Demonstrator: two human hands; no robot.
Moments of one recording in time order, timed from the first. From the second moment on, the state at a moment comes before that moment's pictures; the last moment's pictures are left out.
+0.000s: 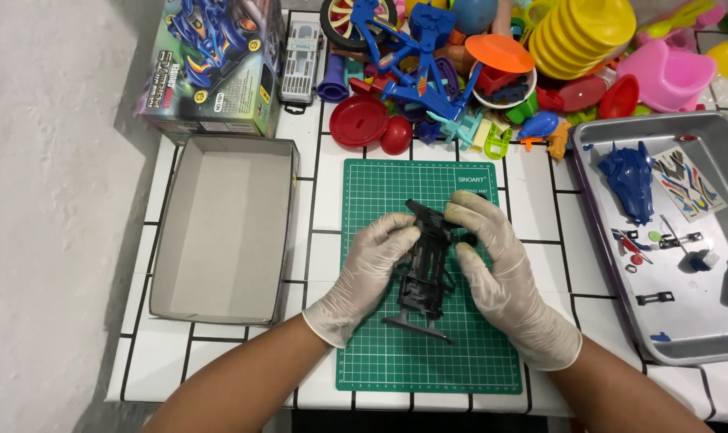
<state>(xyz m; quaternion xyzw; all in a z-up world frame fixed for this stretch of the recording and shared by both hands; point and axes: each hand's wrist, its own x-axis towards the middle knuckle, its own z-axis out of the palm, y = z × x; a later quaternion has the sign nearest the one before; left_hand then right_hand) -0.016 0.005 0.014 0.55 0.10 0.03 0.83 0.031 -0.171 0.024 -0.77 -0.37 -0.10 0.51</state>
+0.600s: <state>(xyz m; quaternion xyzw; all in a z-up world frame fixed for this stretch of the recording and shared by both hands) -0.013 0.010 0.018 0.45 0.14 0.02 0.88 0.037 -0.170 0.011 -0.75 -0.39 -0.11 0.52</state>
